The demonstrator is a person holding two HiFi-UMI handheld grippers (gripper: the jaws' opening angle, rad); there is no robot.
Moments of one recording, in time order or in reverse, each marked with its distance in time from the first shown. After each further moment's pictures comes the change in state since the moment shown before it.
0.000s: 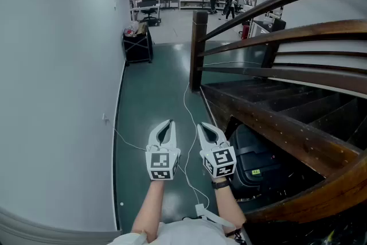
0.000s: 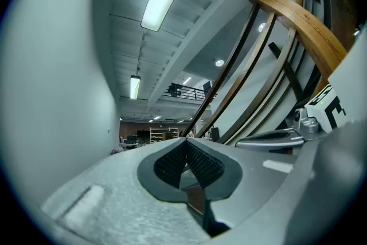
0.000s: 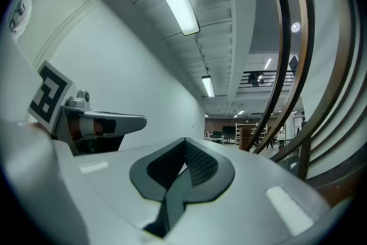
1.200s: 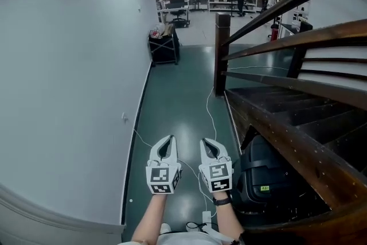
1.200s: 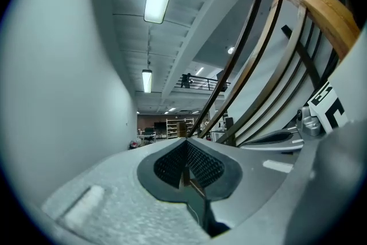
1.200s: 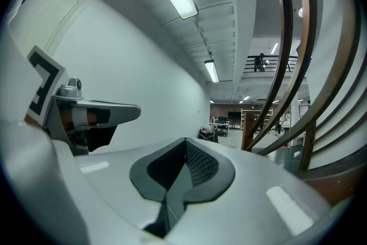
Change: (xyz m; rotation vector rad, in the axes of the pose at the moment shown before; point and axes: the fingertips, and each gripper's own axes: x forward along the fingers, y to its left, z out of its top) left arm -0.004 -0.010 -0.033 0.012 0.107 0.183; right arm 0.002 -0.014 -0.040 0.025 0.149 0.073
